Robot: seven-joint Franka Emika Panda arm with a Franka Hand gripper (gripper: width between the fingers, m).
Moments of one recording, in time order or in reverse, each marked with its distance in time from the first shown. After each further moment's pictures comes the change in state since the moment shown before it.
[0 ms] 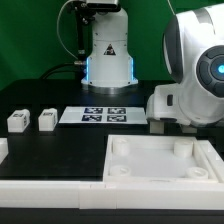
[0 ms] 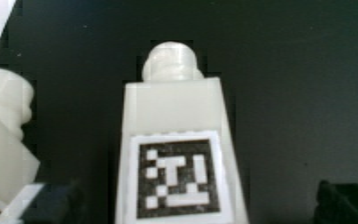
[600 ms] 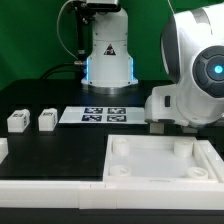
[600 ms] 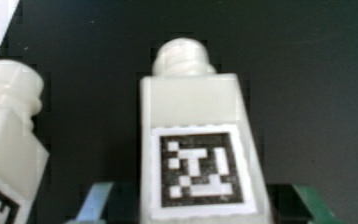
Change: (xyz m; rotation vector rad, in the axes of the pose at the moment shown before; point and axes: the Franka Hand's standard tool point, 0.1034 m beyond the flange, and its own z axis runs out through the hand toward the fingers) arm 0.002 0.006 -0.003 0.015 0.001 -0.041
